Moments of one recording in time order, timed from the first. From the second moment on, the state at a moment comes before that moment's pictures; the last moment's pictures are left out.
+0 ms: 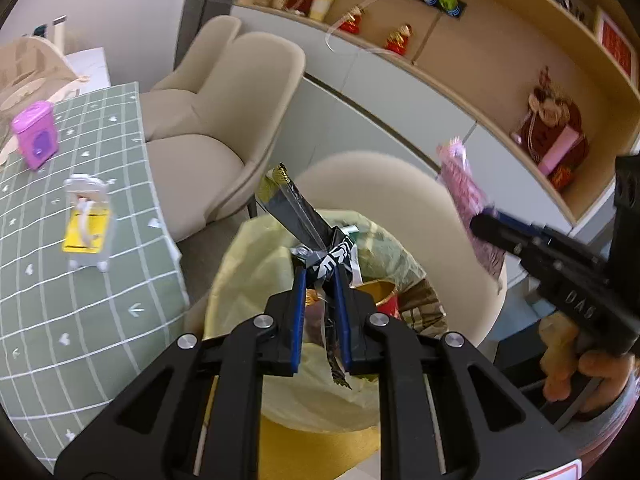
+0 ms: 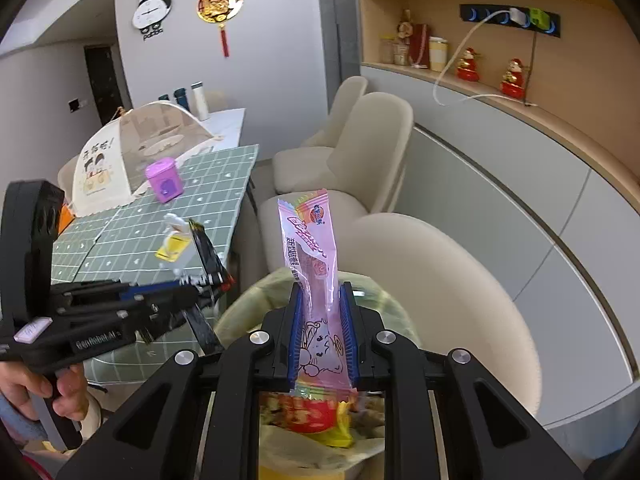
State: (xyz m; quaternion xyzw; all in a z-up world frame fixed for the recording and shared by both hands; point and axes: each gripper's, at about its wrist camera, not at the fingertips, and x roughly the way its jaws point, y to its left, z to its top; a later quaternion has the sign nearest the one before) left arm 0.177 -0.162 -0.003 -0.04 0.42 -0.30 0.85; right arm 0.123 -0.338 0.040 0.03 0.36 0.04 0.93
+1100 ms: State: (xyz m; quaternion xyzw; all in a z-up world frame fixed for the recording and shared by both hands) left arm 0.078 -0.078 0.012 -0.06 0.39 -0.06 0.92; right arm 0.152 -0.322 -0.038 0.02 0.42 0.14 0.90
